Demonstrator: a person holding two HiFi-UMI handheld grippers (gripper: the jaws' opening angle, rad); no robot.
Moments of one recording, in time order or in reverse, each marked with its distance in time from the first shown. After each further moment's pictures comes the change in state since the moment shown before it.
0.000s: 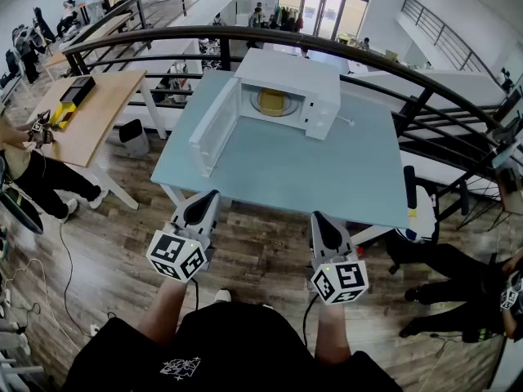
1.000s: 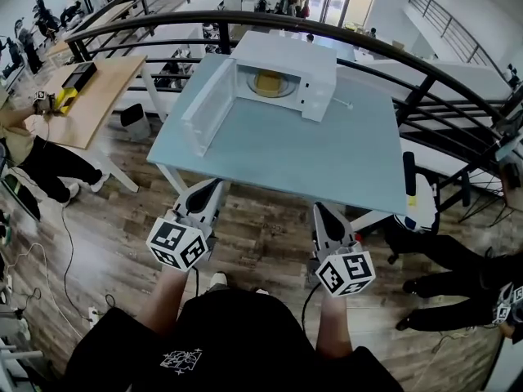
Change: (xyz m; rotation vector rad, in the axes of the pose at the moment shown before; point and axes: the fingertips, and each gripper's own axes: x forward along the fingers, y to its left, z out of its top) left arm 0.001 -0.057 -0.017 -0.021 0.018 -0.006; right arm -0.050 -0.027 -0.011 0.110 0.005 0.057
